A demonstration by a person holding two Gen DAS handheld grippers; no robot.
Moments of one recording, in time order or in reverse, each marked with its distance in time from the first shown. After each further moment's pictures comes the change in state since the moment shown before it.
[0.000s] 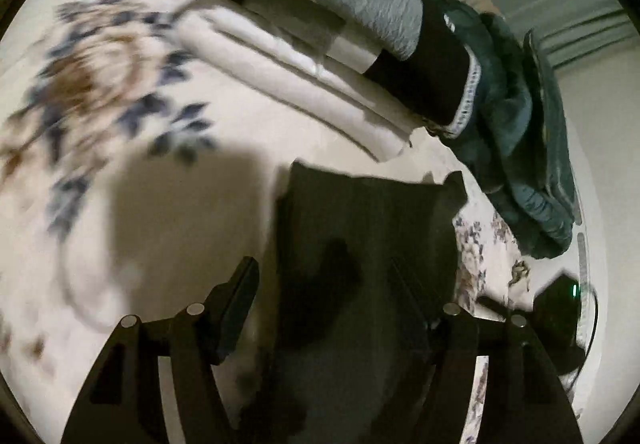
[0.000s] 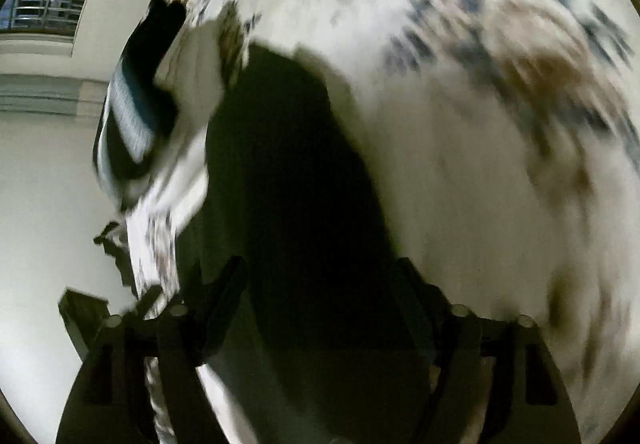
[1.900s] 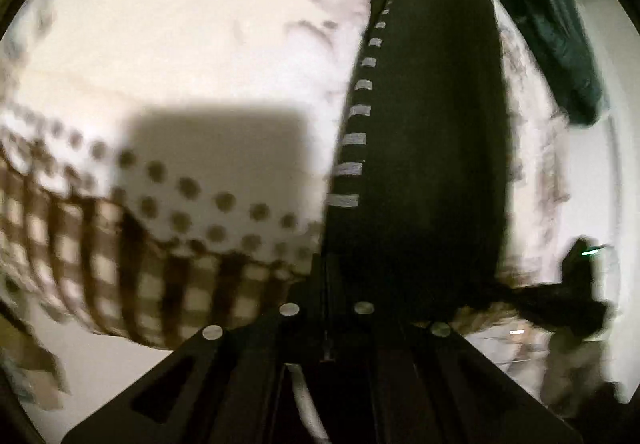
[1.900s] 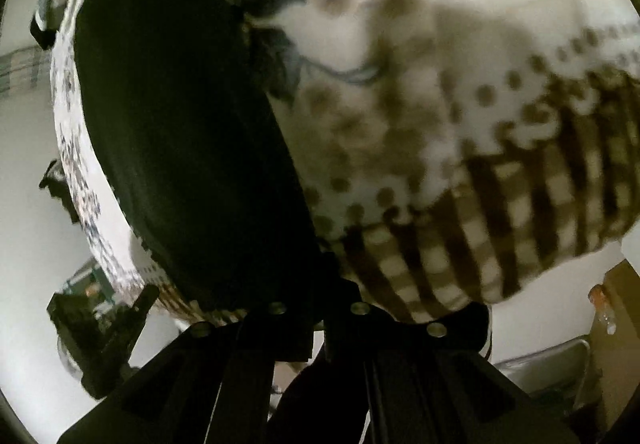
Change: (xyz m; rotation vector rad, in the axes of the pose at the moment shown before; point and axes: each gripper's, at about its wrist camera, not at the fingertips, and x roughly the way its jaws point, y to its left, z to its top) left arm -0.144 0.079 -0.362 -0.089 0.304 0.080; right arm -0.054 -0.138 -0.419 0.204 0.337 -0.195
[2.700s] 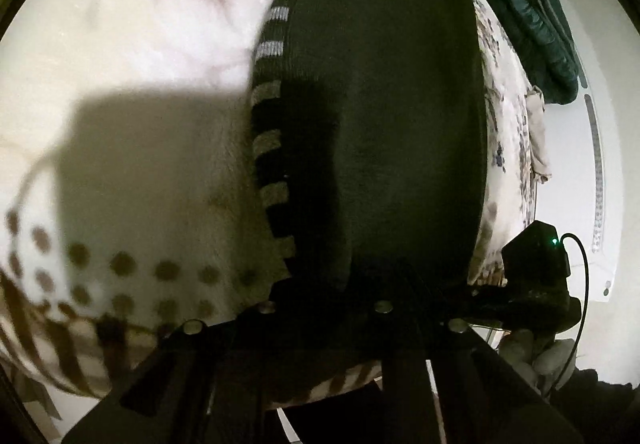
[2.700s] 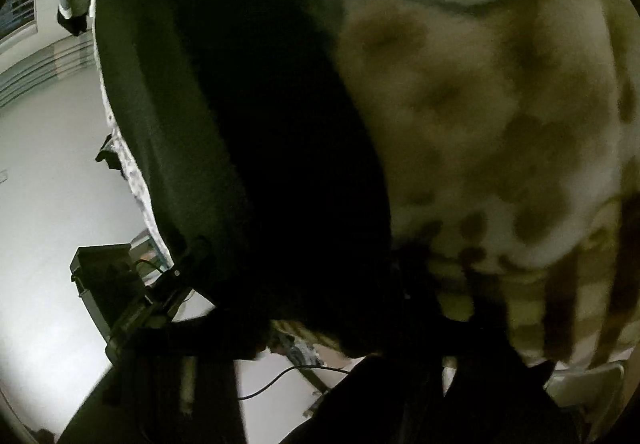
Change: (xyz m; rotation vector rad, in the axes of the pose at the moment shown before) left arm 0.051 -0.038 0.009 0.116 0.026 -0.019; right arm 0.054 -0.001 0.014 -0.052 0.098 0.289
